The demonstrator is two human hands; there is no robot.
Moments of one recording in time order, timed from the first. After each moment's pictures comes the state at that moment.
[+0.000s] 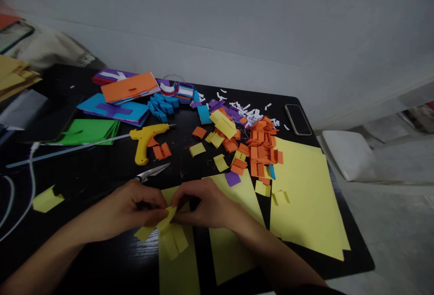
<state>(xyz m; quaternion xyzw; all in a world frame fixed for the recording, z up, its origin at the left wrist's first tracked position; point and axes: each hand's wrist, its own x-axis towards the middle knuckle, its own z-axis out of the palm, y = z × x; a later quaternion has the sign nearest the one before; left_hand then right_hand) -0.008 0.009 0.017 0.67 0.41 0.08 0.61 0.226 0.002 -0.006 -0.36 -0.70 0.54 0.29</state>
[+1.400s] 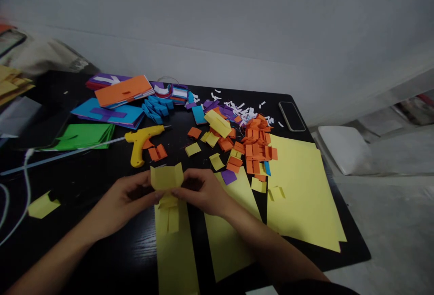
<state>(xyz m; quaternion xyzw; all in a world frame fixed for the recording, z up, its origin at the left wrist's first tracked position) 0.003 0.007 0.008 0.59 0.45 0.28 0.61 0.221 0.010 -0.021 -0.41 -0.48 0.70 0.35</state>
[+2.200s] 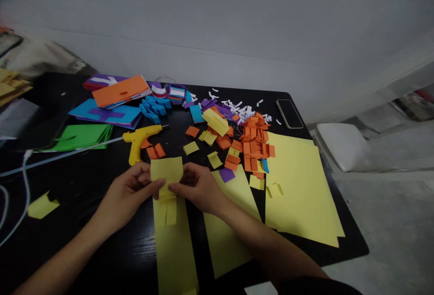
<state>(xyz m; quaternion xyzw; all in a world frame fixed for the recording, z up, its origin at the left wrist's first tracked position) 0.015 0.002 -0.008 0.47 0.50 0.39 0.61 0.211 0.011 -0.023 -0.42 -0.41 0.72 0.37</state>
